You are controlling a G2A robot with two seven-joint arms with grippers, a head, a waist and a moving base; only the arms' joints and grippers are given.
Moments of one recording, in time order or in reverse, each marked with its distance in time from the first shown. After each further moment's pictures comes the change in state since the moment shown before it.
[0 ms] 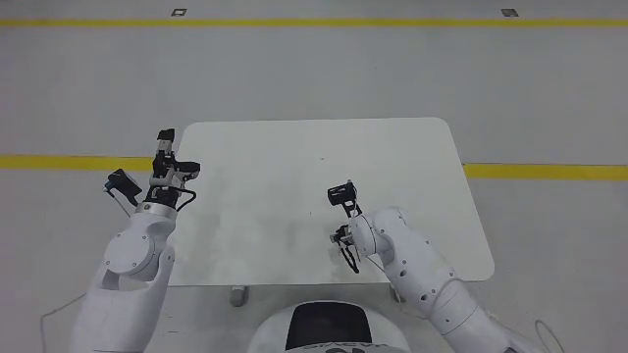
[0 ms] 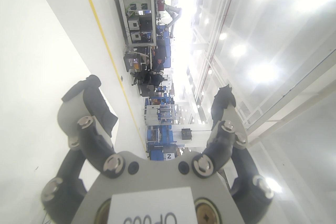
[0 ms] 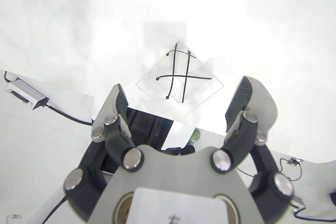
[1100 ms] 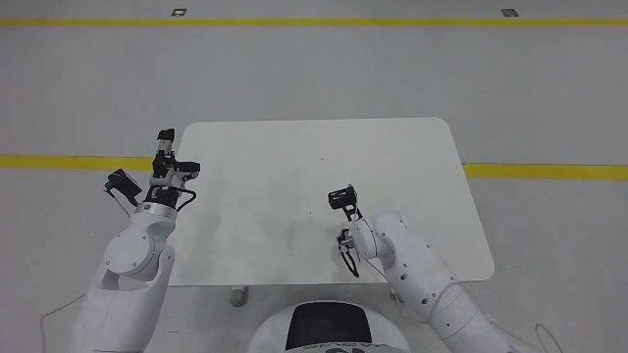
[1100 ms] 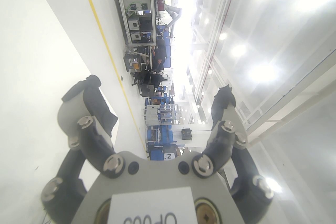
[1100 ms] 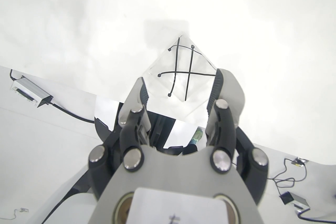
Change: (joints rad) left arm 0.000 0.000 0.000 0.000 0.000 0.000 0.000; right arm -0.026 -0.003 0.008 0.005 0.004 0.001 -0.011
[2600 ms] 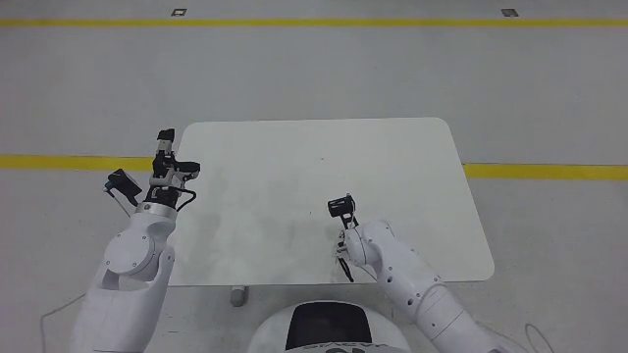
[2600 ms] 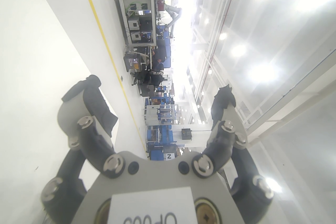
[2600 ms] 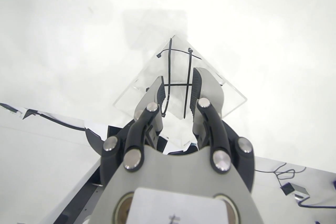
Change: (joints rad) left arm 0.000 0.000 0.000 0.000 0.000 0.000 0.000; right arm 0.001 -0.055 -0.017 0.171 -0.054 0.028 -0.112
